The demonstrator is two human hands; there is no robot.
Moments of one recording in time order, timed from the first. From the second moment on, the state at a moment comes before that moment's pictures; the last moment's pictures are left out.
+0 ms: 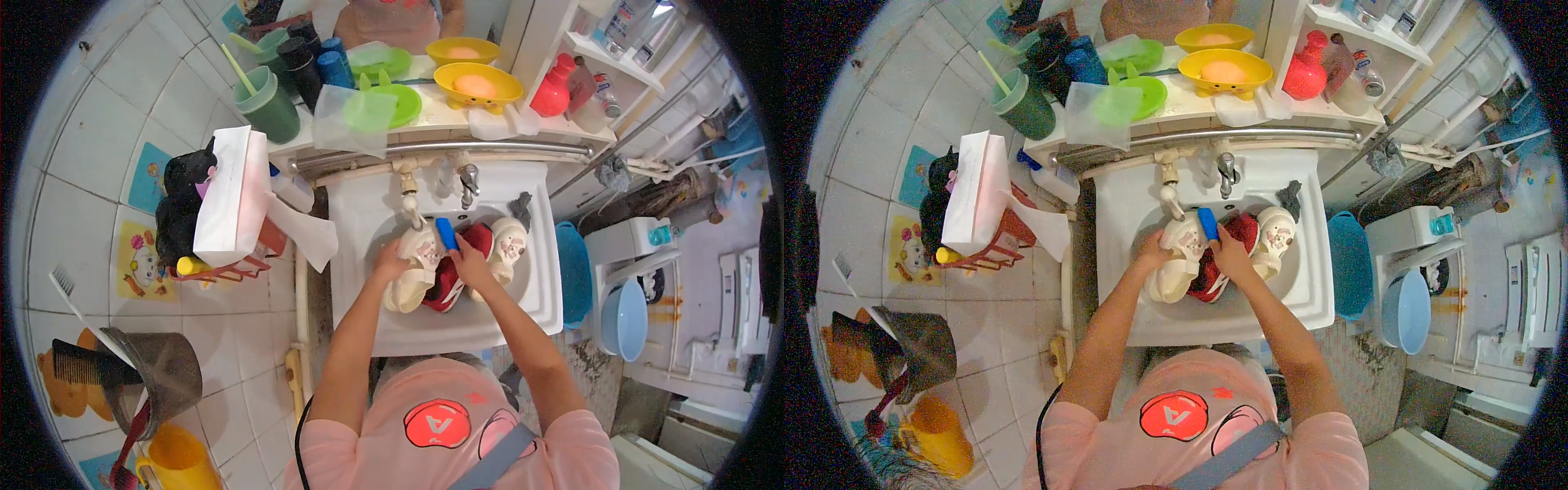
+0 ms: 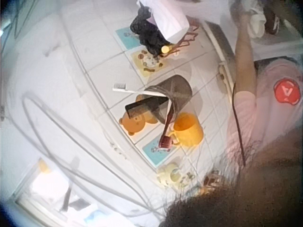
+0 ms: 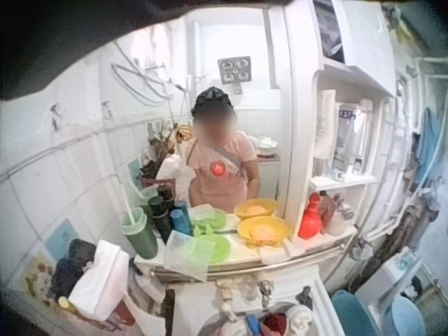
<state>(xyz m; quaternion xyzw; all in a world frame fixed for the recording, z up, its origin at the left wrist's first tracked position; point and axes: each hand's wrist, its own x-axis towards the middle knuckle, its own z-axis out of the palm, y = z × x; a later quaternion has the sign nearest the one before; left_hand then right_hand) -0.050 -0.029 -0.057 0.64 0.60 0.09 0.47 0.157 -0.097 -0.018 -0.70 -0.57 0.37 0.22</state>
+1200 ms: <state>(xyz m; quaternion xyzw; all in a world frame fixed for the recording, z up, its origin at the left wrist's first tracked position) -0.077 -0.022 -0.094 0.55 0.63 0.15 0.53 0.121 -0.099 -0.036 -0.71 -0.59 0.31 0.23</state>
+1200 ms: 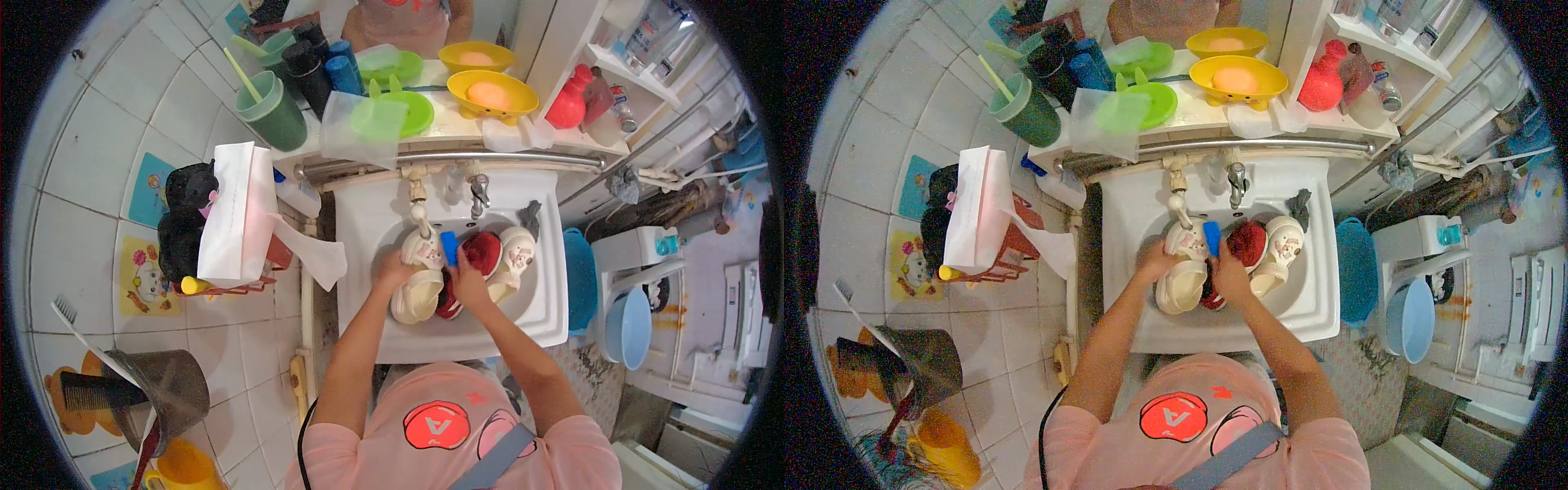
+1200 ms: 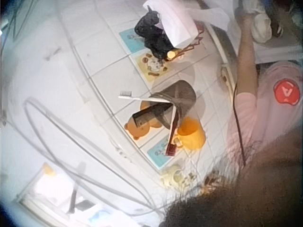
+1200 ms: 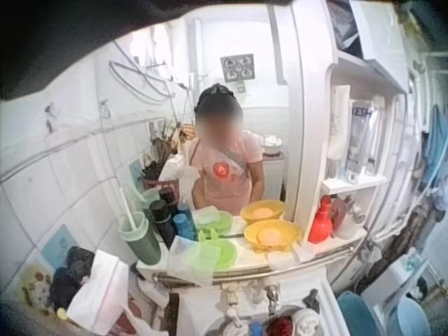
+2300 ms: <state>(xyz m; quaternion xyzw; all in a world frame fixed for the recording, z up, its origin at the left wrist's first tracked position) -0.061 -0.027 -0.099 0.64 0.62 0.16 0.43 0.151 -0.093 -0.069 -0.72 -0.42 0.41 0.36</state>
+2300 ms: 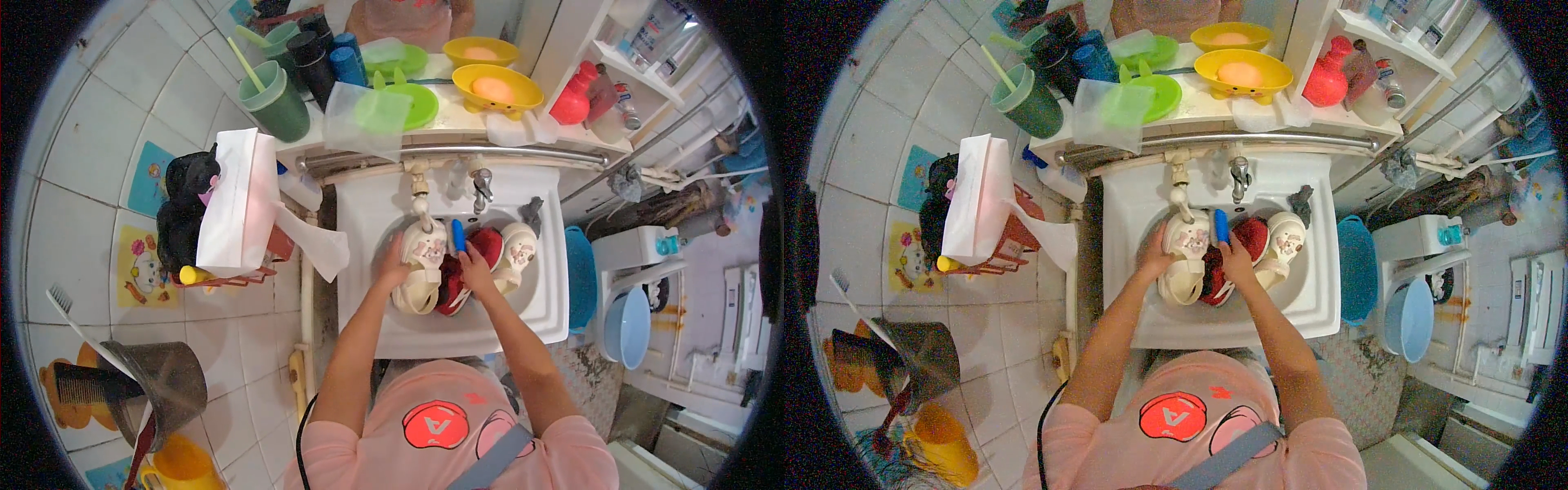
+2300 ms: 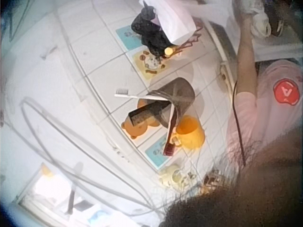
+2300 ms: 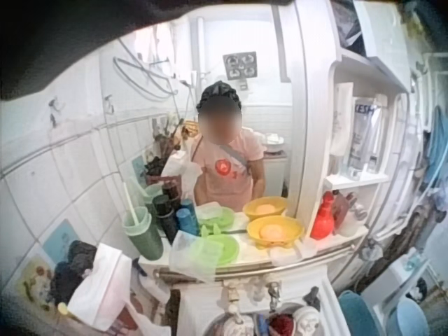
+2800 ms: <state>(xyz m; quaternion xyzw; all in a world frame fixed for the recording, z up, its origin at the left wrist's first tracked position) -0.026 0.015 -0.099 0.70 0.55 0.17 0.42 0.160 -0.070 -0.038 -0.72 -0.55 0.33 0.27</state>
